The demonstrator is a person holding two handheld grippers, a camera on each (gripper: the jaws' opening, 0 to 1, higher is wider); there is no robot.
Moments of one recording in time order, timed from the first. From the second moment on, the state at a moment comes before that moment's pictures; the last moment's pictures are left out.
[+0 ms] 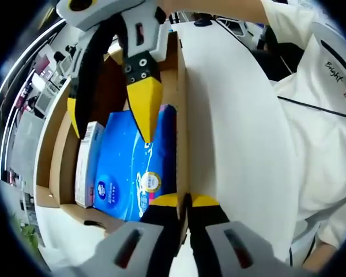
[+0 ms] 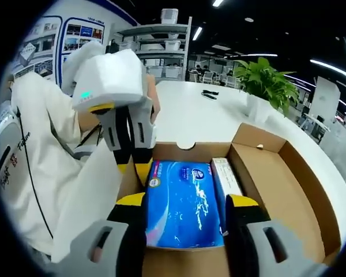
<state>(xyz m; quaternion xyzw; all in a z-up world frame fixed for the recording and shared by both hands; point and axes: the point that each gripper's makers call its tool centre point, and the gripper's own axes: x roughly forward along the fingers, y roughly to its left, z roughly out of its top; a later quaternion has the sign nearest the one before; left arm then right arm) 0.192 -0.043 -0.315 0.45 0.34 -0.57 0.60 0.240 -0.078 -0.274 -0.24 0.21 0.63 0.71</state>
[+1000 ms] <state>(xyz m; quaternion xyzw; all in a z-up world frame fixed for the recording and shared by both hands) 0.194 -0.042 -0.315 0.45 0.34 -0.57 0.60 0.243 -0.087 -0.300 -0.27 0.26 0.63 0.68</state>
